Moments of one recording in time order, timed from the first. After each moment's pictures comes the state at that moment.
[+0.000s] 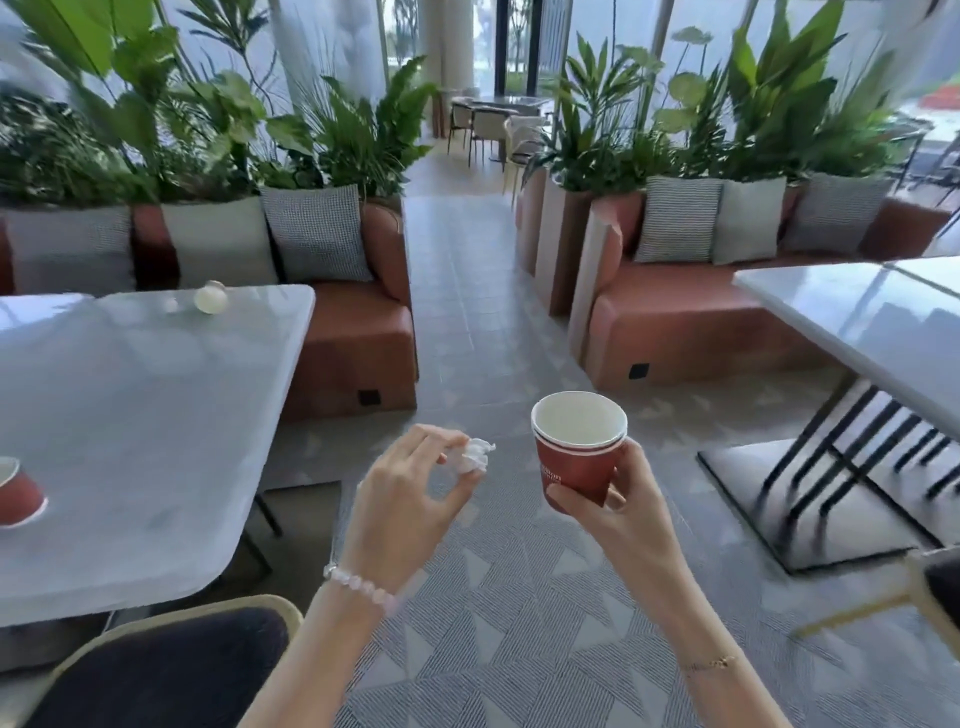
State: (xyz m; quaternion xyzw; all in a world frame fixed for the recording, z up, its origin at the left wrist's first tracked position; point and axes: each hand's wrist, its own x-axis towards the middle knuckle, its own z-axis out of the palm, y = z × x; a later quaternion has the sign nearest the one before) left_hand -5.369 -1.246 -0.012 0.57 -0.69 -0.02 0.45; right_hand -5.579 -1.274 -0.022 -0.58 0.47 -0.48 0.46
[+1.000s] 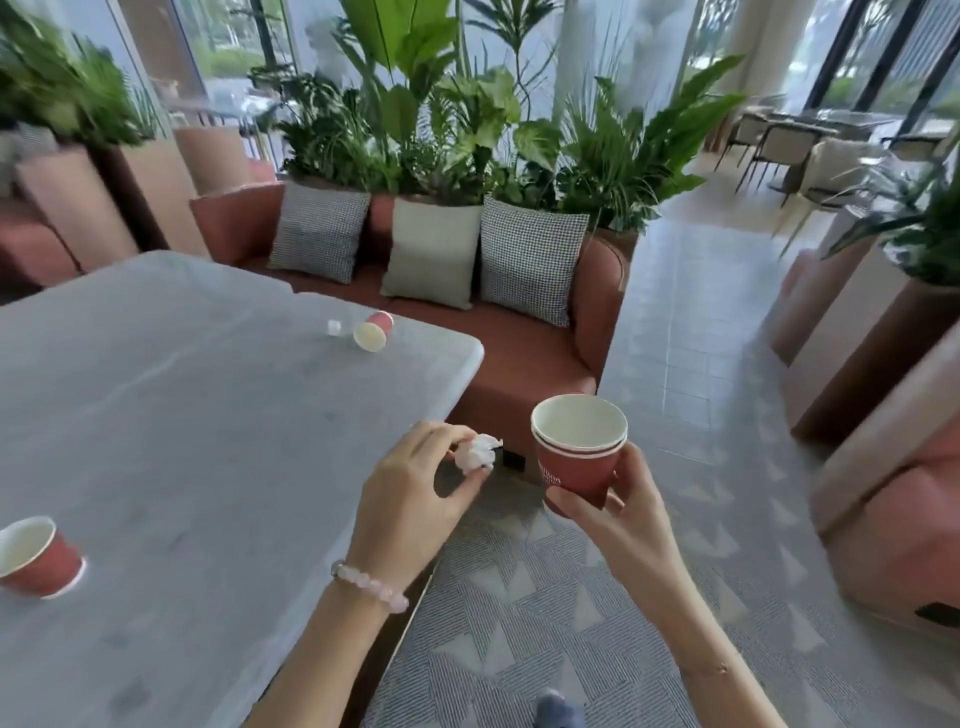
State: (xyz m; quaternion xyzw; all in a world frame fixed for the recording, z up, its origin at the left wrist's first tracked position) left_hand -5.139 -1.582 -0.017 0.74 -0.51 0.12 0.42; right_hand -5.301 -1.706 -0.023 -0.68 0.30 -0.33 0.58
